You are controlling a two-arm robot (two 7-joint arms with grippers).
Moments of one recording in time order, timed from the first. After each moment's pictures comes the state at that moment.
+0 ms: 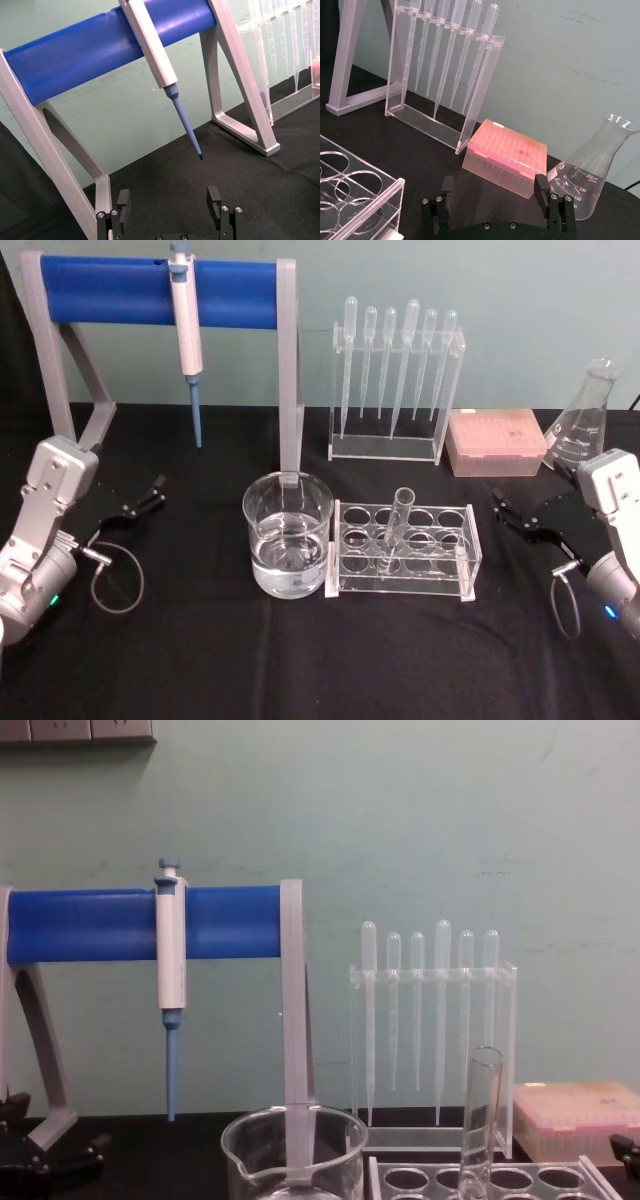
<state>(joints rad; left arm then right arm) -0.20 0.60 0.45 -1.41 -0.25 -0.12 0.03 0.20 0.60 -0.45 -1.41 0.25 -0.12 -0.03</state>
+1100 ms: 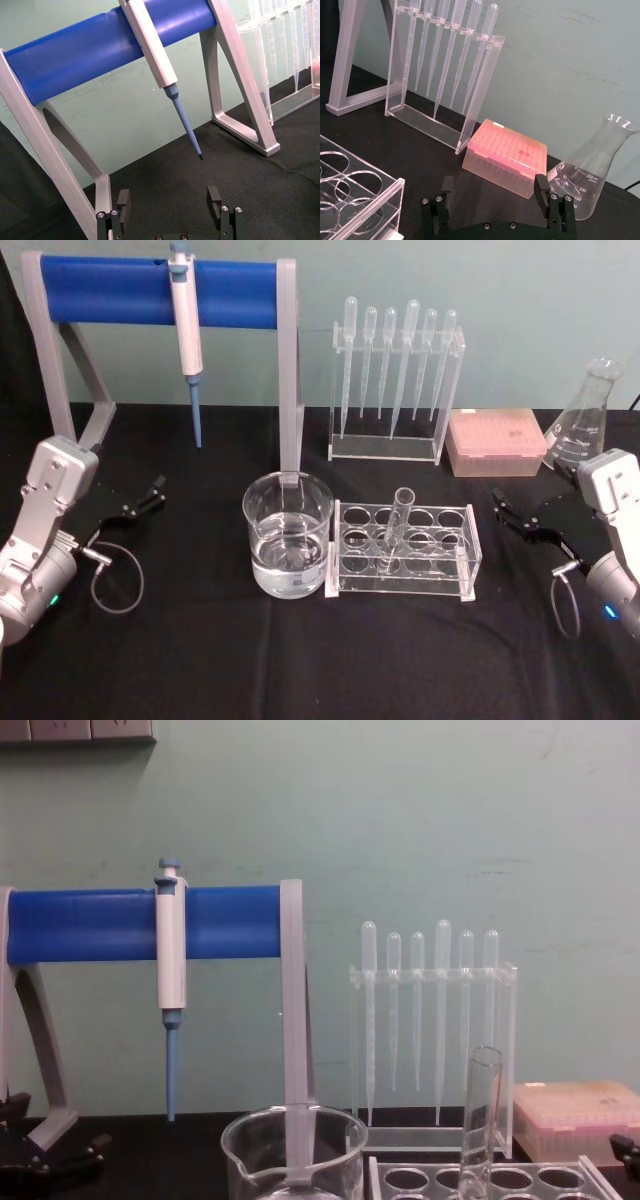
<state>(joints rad) -0.20 0.60 0.45 -1.41 -0.25 -0.12 0.03 0.20 0.60 -0.45 -1.41 0.25 -0.12 -0.03</state>
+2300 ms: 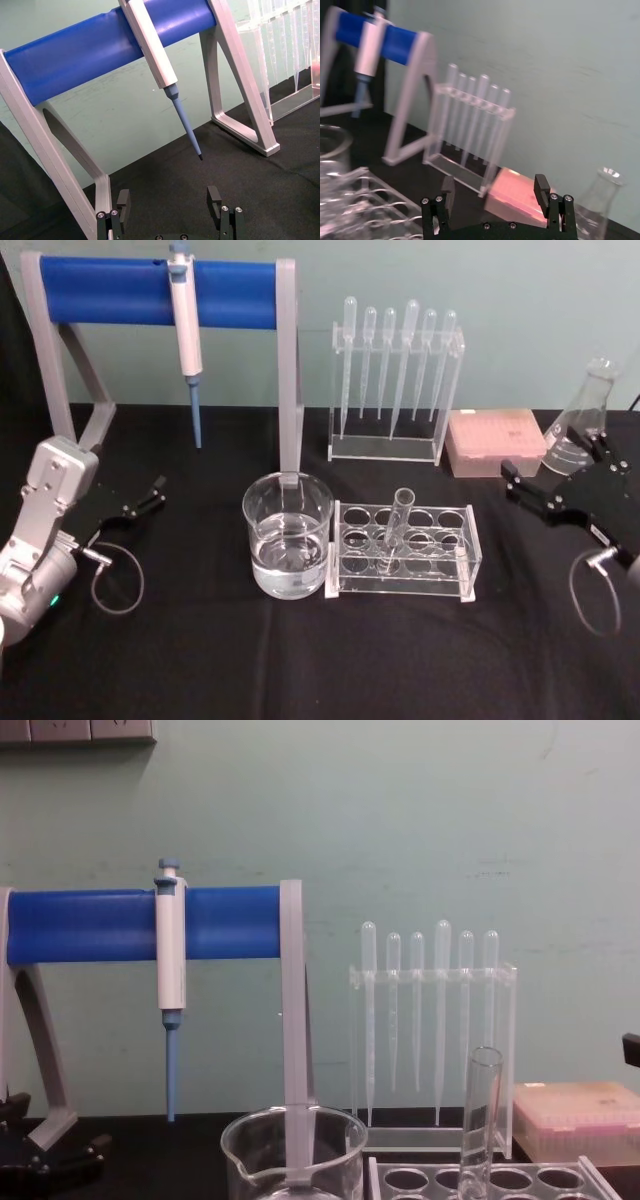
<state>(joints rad) -0.20 0.60 0.45 -1.41 -0.25 -0.12 0.03 0.02 0.72 -0.29 -1.74 0.37 -0.11 0.07</state>
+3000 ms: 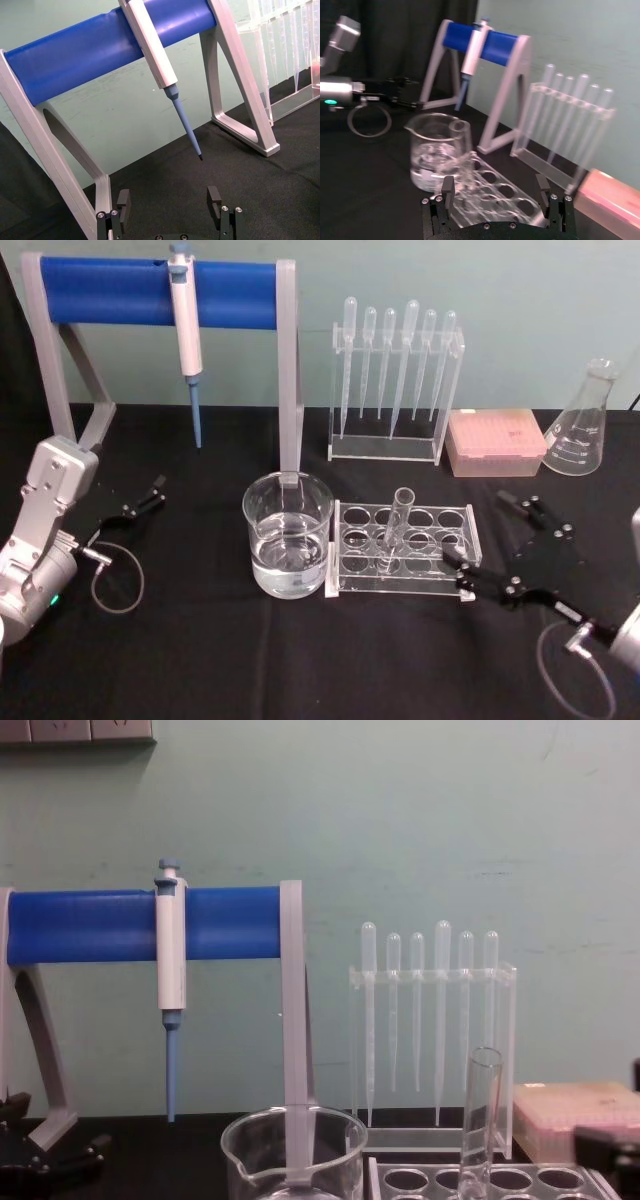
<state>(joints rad) -0.20 0.60 0.45 -1.41 -0.25 -0.12 0.03 -0.12 0.78 -0.29 -1.87 0.43 -0.12 0.30</state>
